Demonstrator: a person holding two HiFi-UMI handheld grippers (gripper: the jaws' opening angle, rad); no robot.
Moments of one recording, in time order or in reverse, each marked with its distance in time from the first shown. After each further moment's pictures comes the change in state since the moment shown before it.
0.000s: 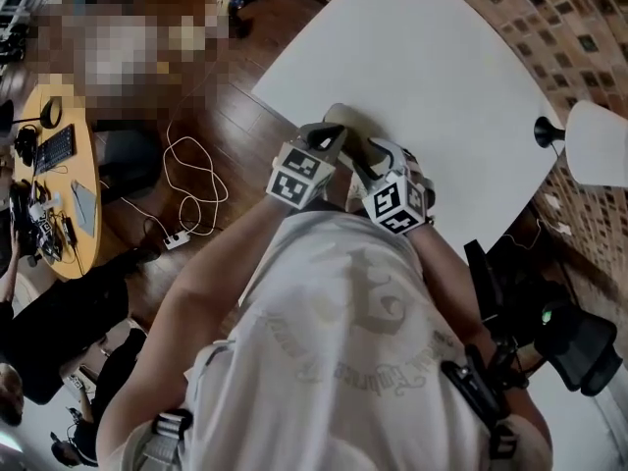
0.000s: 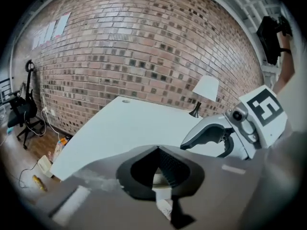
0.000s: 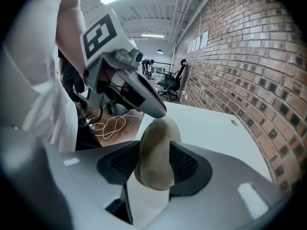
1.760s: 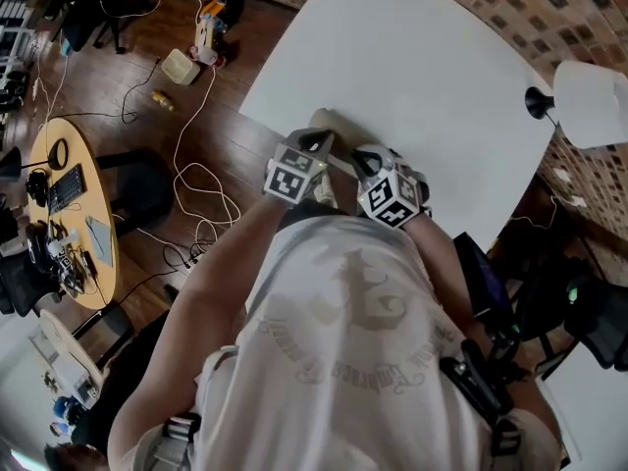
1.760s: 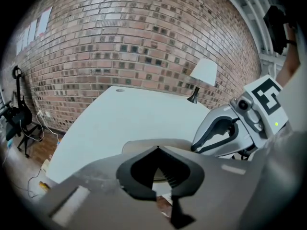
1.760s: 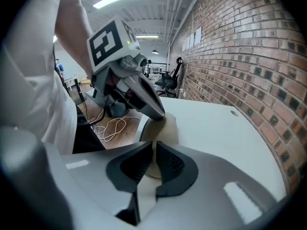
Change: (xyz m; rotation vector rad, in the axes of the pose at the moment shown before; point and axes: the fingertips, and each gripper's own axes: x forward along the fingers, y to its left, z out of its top) left arm 0.025 0.007 -0.029 0.072 0.155 -0.010; right arm 0.010 0.004 -0.021 0.076 -0.022 0.014
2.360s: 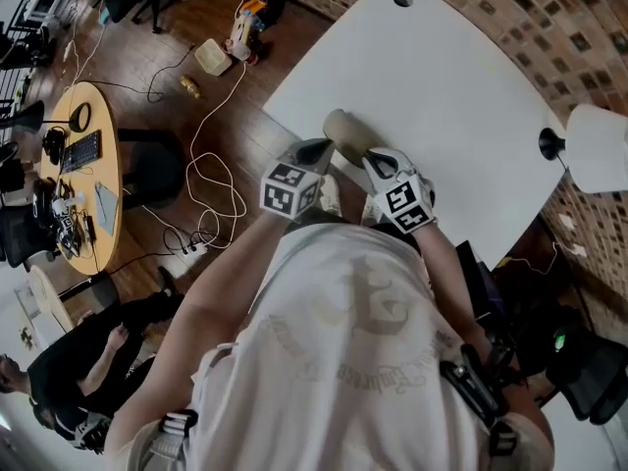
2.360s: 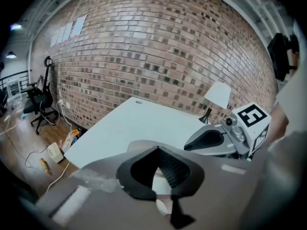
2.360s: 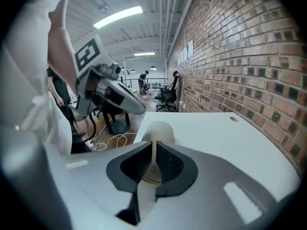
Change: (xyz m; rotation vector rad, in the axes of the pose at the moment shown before) left arm -0.047 0.003 0.021 -0.219 -0.167 0.134; right arm -0.012 -0.029 0.018 0.079 -0.192 0.053
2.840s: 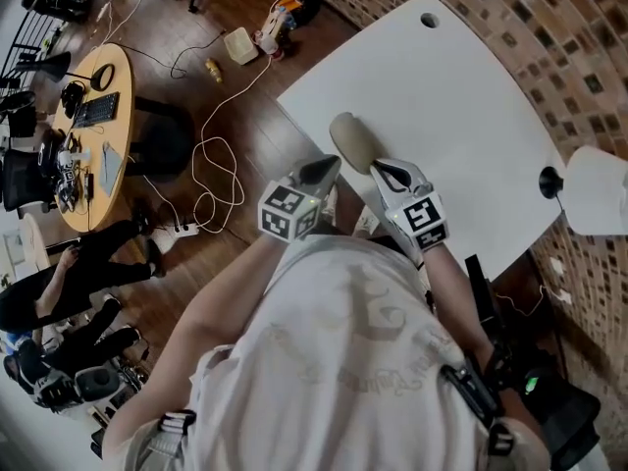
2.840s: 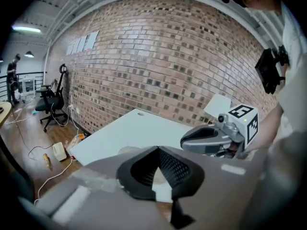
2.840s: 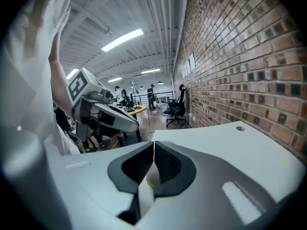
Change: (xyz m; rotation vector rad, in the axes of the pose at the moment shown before) left arm -0.034 -0.049 0.014 -0.066 -0.162 0.093; right arm -0.055 -0.004 0.040 0.035 -0.184 0.160
